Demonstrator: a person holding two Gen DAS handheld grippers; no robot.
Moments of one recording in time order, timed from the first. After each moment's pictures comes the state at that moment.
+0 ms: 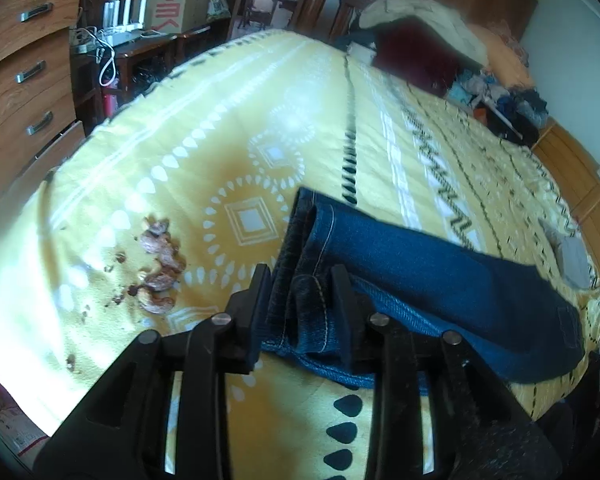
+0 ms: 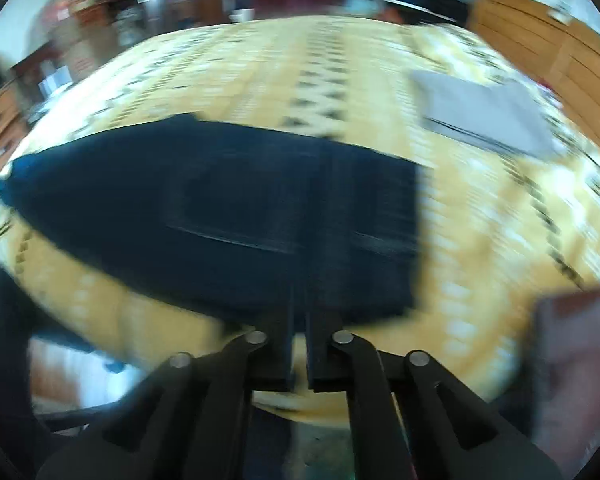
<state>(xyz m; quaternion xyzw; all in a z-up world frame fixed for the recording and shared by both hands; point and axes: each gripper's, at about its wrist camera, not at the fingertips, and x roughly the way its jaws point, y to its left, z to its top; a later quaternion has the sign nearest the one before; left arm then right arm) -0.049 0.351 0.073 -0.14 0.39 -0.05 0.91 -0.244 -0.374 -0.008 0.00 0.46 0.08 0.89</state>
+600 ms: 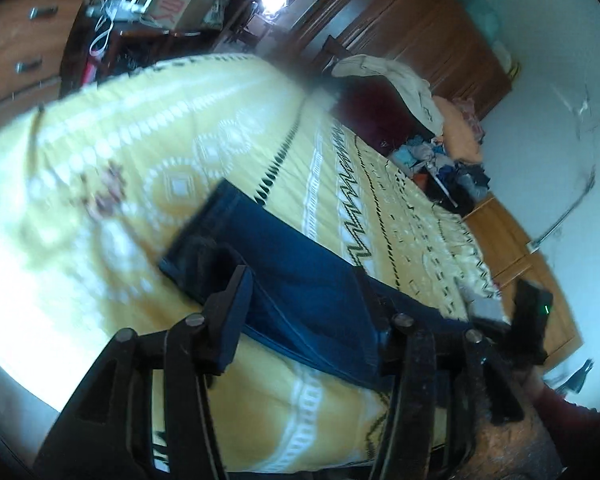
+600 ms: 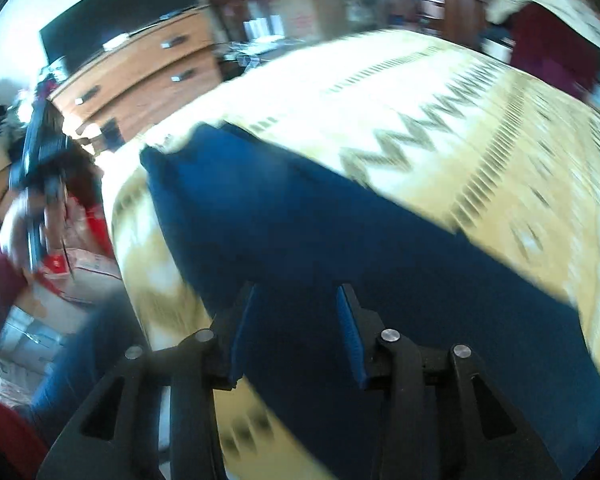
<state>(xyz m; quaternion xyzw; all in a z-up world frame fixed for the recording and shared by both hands) -0.115 0.326 0.077 -0.30 0.32 -0.12 0.89 -0.079 0.023 0.051 -0.08 0.41 0.41 0.81</state>
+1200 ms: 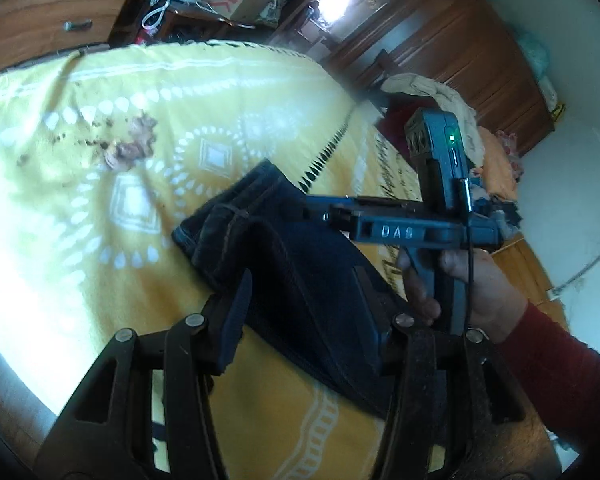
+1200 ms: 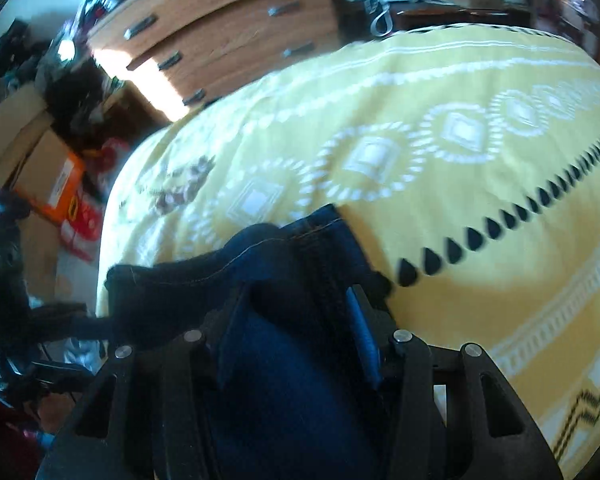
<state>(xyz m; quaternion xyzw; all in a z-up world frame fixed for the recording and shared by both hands) -0.102 0.321 0.051 -0.35 0.32 -0.02 0.88 0.057 0.309 -0.002 -0.20 0.46 0.55 0.67</state>
